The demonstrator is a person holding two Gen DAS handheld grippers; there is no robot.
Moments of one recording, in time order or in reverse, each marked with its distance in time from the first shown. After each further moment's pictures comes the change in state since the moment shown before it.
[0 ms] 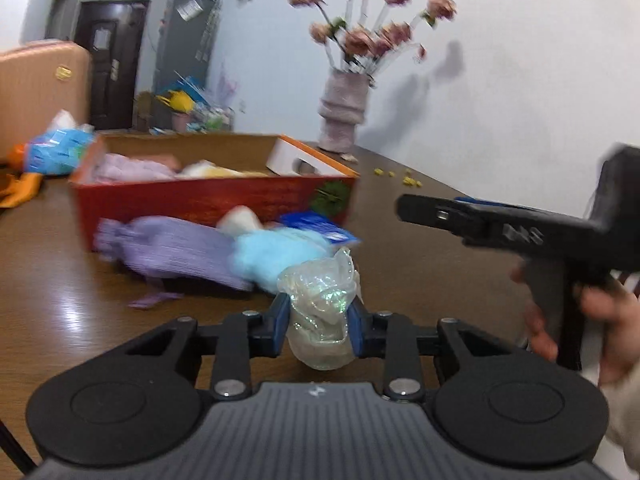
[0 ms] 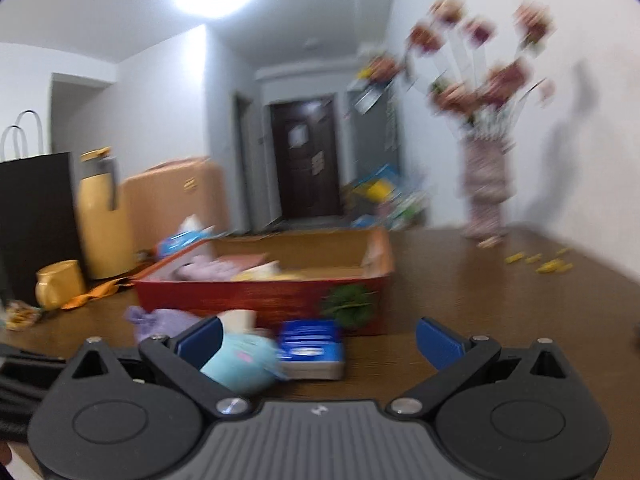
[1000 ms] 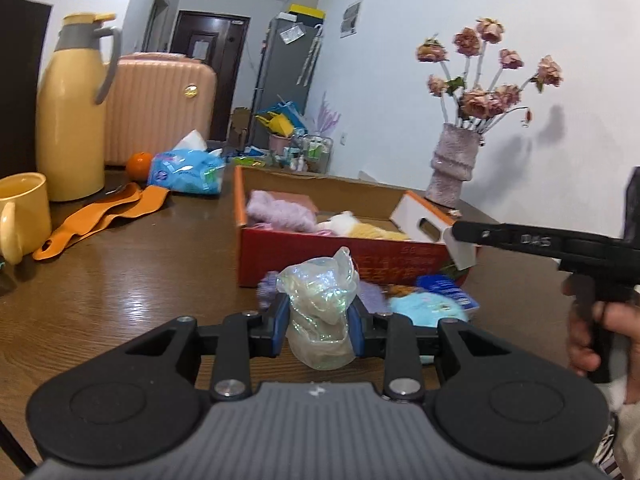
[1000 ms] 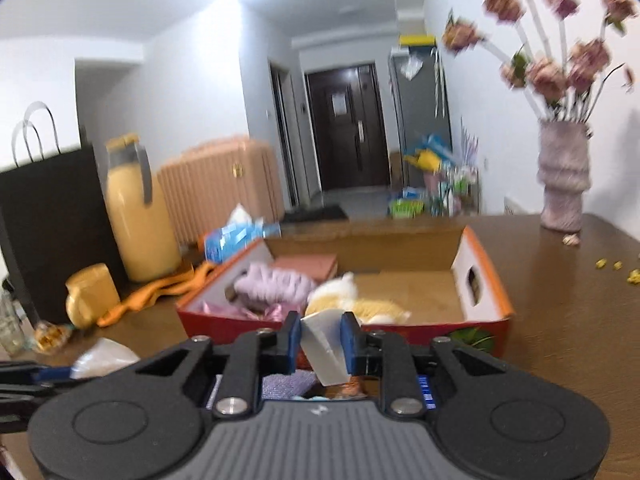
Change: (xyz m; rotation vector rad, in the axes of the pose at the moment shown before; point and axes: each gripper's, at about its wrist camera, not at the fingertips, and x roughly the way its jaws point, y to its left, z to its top) left arm -0.040 0.057 0.029 -0.143 -0.081 0.224; right arm 0.051 0.045 0.049 -0.002 0.053 0.097
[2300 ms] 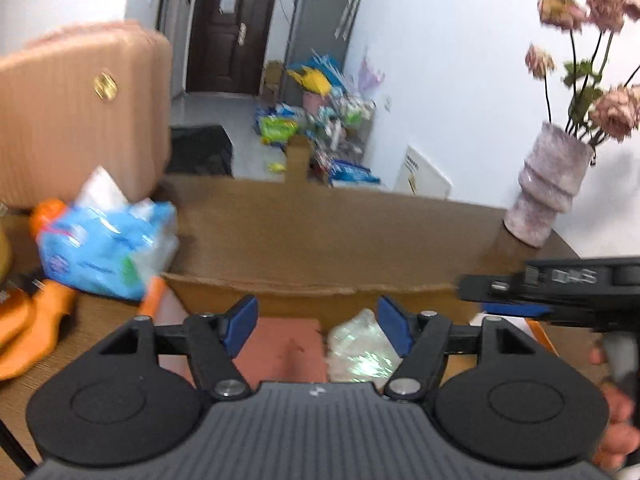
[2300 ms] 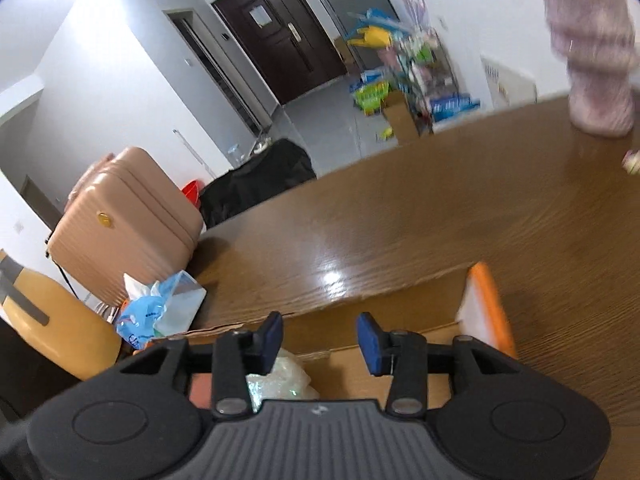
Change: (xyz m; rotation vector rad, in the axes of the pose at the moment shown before) left arm 0.289 0.005 0.179 -0.038 0.146 0.144; right arm 0.258 -0.144 0.129 0.377 0.332 0.013
